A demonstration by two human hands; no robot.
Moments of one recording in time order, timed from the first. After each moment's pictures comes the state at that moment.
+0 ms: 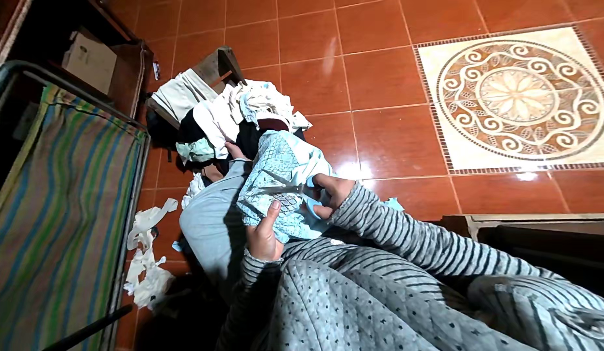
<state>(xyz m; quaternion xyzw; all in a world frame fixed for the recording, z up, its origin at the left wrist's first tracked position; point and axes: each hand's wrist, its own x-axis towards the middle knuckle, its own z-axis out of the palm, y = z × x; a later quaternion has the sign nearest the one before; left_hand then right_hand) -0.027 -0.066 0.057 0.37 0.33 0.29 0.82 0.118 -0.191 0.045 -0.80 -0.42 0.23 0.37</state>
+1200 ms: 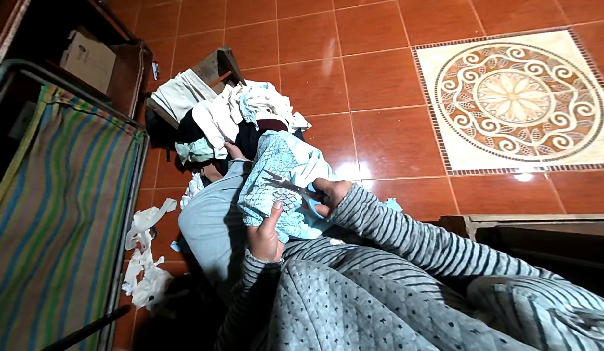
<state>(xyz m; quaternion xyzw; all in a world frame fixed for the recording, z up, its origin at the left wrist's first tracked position) -0.025 -0.070 0.062 0.39 0.35 0.29 0.81 0.121 -0.190 0.058 -0.81 -0.39 0.33 0.29</state>
